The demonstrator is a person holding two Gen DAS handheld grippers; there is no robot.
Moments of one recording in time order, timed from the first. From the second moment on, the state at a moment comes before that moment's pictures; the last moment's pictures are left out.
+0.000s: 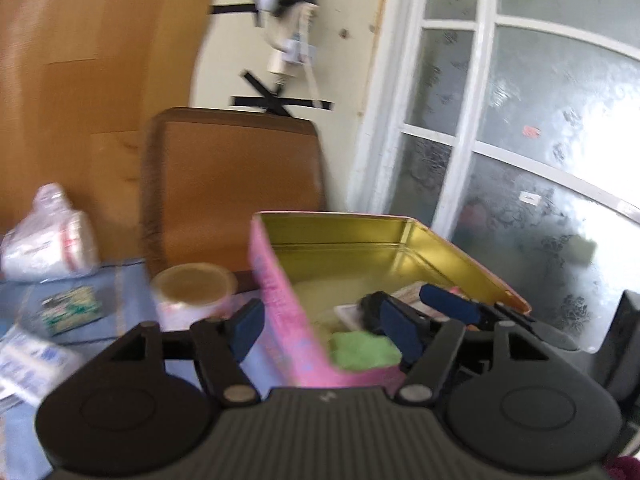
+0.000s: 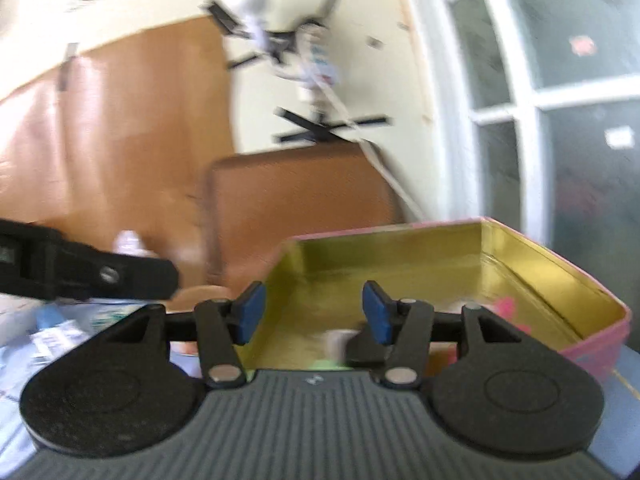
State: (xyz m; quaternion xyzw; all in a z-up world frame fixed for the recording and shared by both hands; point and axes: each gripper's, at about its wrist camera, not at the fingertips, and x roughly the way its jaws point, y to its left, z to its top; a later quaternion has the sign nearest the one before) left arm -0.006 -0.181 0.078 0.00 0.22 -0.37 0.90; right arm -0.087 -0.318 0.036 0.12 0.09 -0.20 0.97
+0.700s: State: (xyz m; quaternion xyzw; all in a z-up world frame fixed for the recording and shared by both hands) left arm 0.018 0.032 -0.010 -0.05 0.26 -0.11 0.96; right arm -0.004 -0.196 0.010 0.08 0.22 -0.01 0.97
